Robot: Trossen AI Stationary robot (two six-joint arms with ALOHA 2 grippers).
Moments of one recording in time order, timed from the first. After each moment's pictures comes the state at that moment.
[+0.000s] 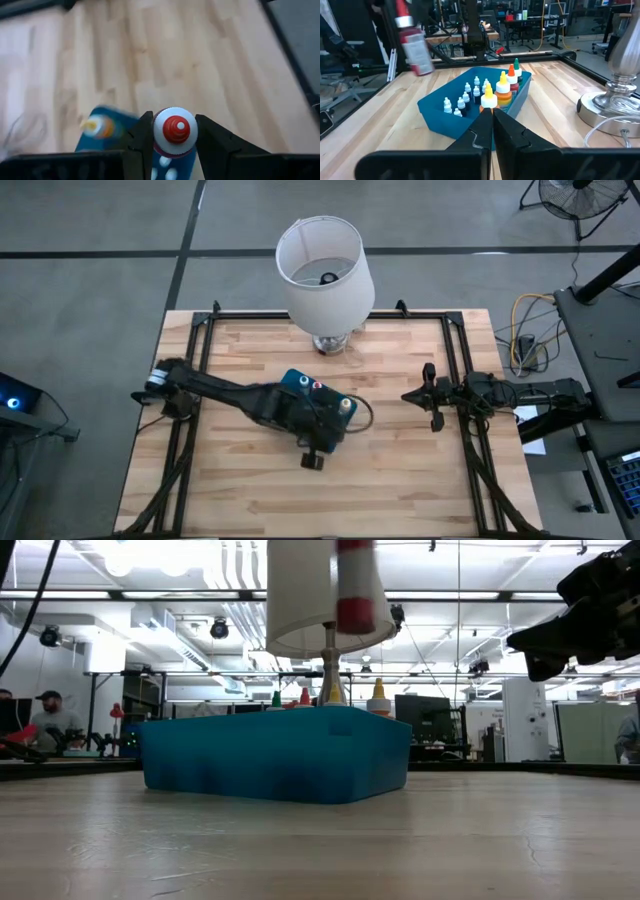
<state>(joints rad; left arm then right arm) -0.29 1.81 1.81 -0.84 -0.16 -0.01 0.04 0.09 0.01 0.01 0.03 0.11</state>
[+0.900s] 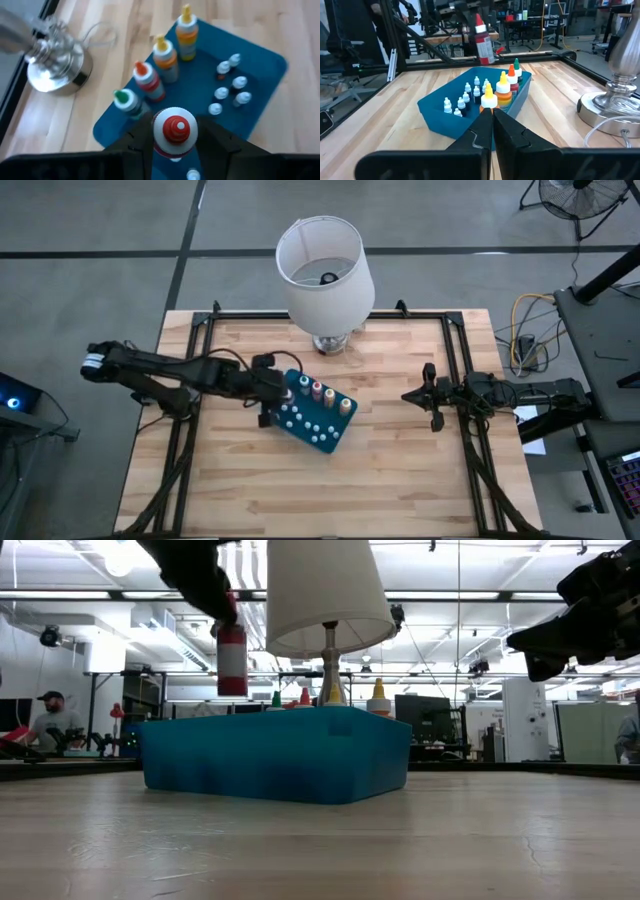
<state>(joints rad) -0.11 1.23 1.06 -0.66 -0.26 -0.09 0.04 0.09 0.01 0.01 0.03 0.11</state>
